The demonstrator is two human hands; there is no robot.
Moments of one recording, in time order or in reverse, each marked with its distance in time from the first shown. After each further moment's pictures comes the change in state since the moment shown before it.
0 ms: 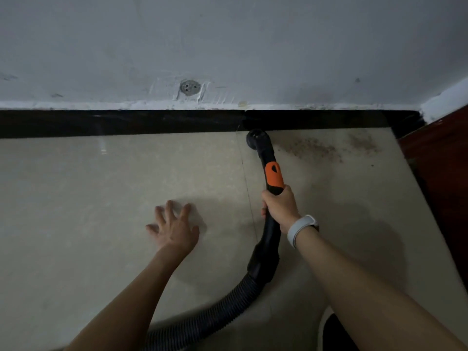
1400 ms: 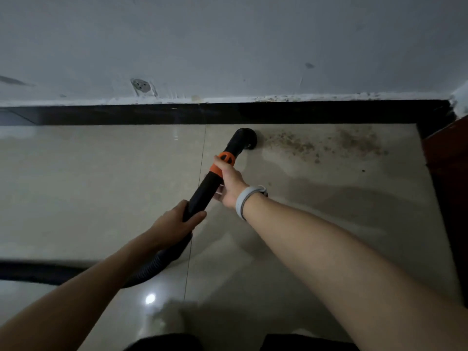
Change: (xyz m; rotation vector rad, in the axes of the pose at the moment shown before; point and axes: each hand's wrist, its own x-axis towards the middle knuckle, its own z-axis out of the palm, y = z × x) left_hand -0.096 0.195 -0.005 -0.282 -0.054 -0.104; right_hand 0.066 -0.025 -0.086 0.324 -0.729 0.364
